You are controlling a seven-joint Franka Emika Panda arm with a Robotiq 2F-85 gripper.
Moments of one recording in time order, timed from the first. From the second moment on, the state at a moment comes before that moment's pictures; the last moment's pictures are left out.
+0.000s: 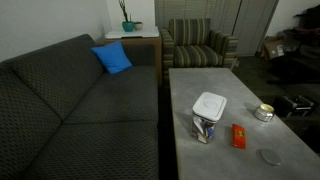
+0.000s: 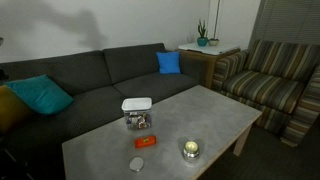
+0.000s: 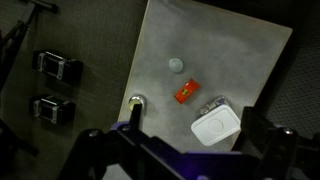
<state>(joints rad) 0.06 -0.23 0.29 -2.24 -0.17 1.90 0.30</state>
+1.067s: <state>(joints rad) 0.06 -0.05 0.13 -2.16 -0.17 2.18 0.30</state>
